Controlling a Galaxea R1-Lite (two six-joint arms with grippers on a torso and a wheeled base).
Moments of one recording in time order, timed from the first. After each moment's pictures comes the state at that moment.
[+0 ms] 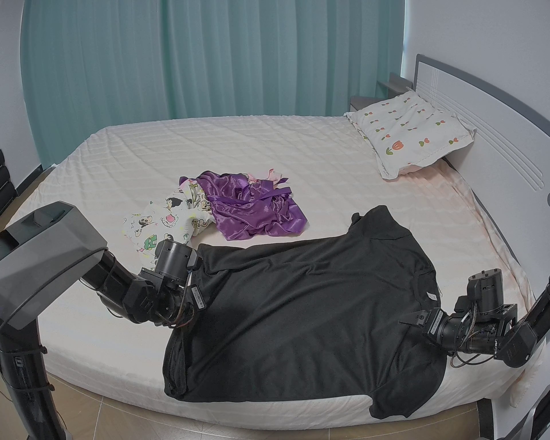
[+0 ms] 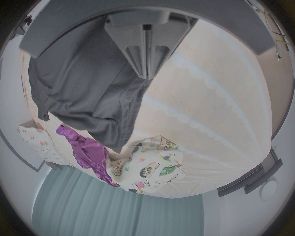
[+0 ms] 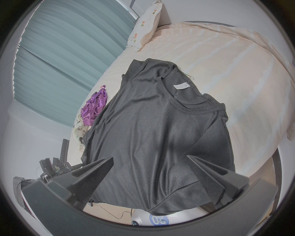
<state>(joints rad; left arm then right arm) -0.36 2.15 -1.00 -0.26 0.32 -0.69 0.26 1.82 -0.32 -0.80 0.08 0.80</state>
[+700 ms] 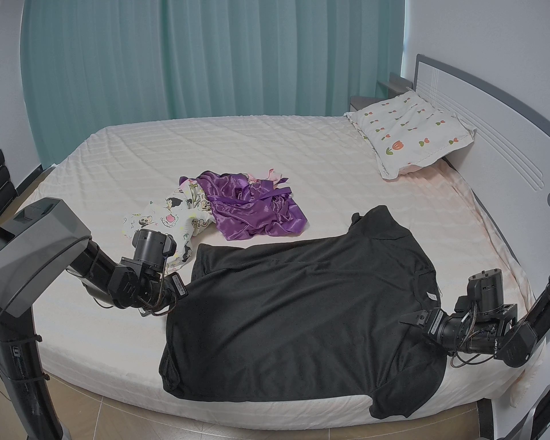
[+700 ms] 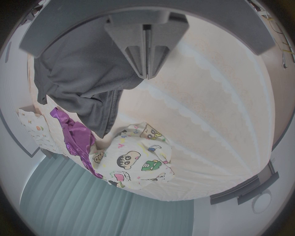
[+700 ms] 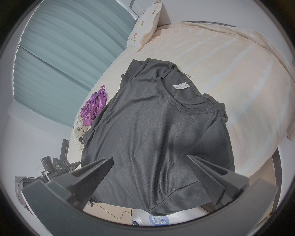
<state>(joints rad) -0.24 2.16 -1.04 -0.26 0.23 -0.69 0.26 1.82 -0.32 -0.80 0.08 0.80</state>
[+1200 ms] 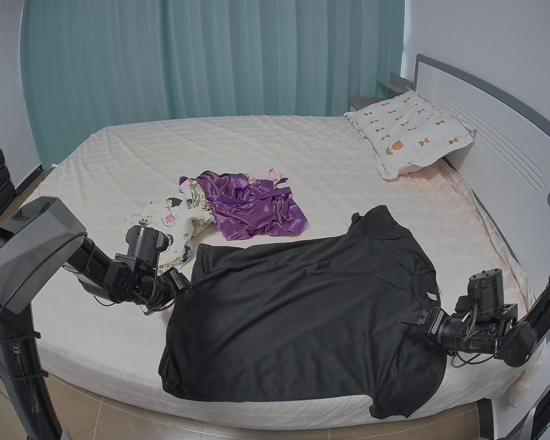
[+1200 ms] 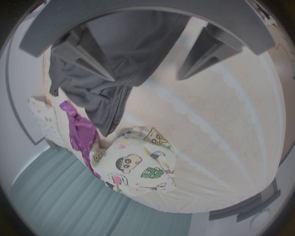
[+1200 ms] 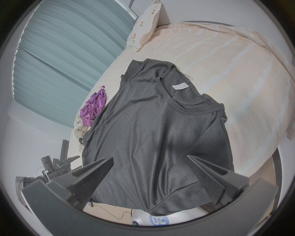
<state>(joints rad) -0.19 2.17 -1.06 -0.26 0.07 -0.76 0.25 1.82 -0.32 -0.80 0.08 0.80</state>
